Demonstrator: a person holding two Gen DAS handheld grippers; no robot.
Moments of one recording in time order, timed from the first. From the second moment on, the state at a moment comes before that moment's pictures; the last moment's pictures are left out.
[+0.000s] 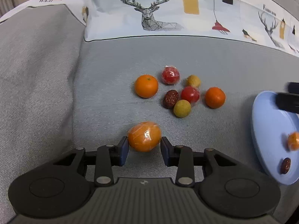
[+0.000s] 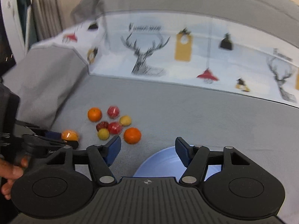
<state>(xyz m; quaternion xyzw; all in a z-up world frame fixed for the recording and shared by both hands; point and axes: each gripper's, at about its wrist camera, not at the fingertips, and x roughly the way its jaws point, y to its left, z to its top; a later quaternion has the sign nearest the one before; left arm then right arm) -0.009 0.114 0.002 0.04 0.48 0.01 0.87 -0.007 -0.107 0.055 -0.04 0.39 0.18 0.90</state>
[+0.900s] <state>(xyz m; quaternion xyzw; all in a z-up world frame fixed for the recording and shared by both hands) -0.005 0.109 0.001 0.04 0.48 0.01 0.88 0.066 -0.050 -0.017 -0.10 0.44 0.21 0.87</state>
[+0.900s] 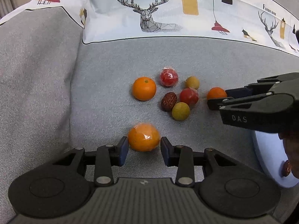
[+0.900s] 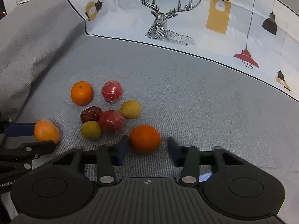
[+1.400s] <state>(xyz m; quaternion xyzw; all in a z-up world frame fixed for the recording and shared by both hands) -0.035 0.105 0.045 0.03 0.44 0.00 0.90 -0.021 -0.130 0.077 0.00 0.35 0.19 0.92</state>
